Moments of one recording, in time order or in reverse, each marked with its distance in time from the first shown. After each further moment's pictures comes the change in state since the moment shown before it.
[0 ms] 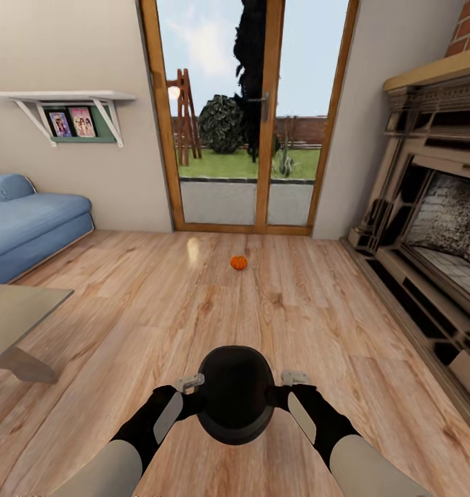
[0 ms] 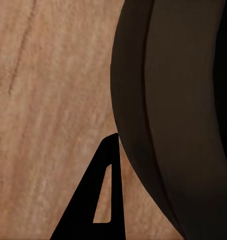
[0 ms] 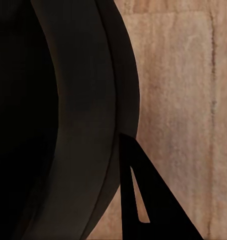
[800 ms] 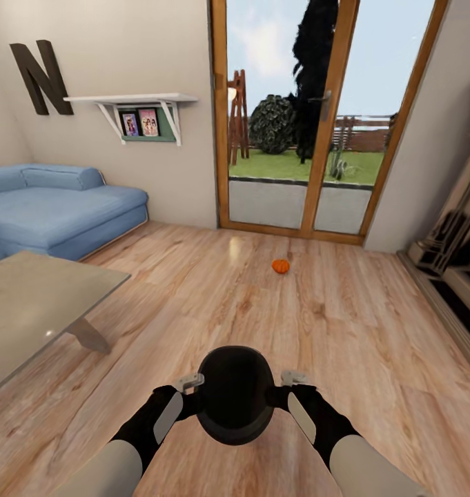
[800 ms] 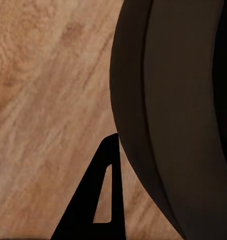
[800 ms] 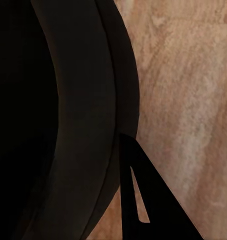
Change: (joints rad) left arm 0.000 0.000 0.000 0.000 -0.004 0.002 0.000; right arm 0.000 0.001 0.000 0.002 -0.002 0.000 0.000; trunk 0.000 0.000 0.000
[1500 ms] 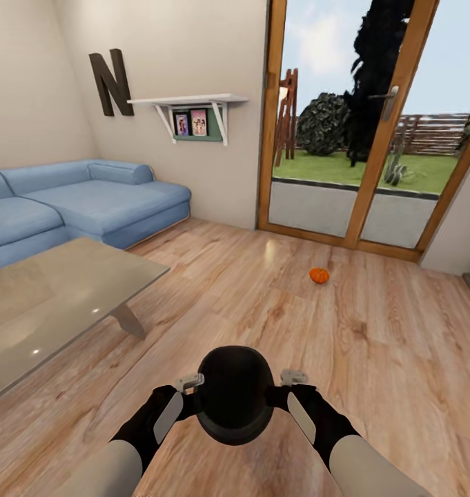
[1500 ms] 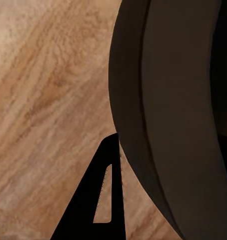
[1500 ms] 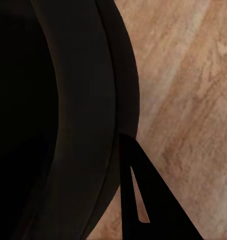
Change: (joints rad) left arm 0.000 -0.001 0.000 0.000 0.001 0.001 0.002; right arm 0.000 0.001 0.000 -0.003 0.004 0.001 0.000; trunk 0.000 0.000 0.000
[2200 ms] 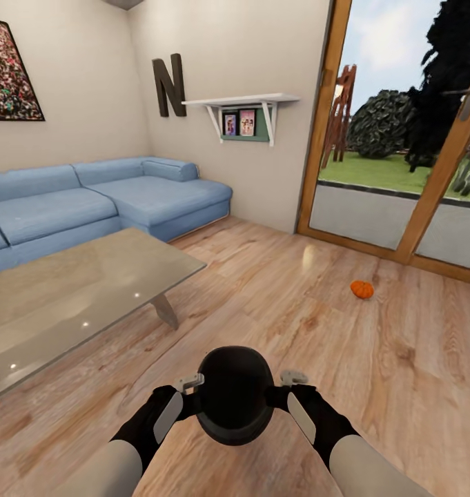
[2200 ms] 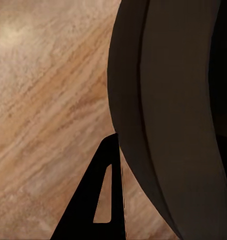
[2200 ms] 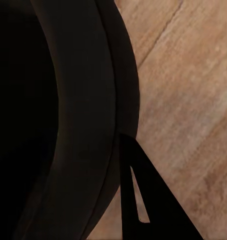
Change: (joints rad) left arm 0.000 0.000 0.000 0.000 0.002 0.000 0.000; right arm 0.000 0.000 0.000 0.003 -0.004 0.000 0.001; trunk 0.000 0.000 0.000
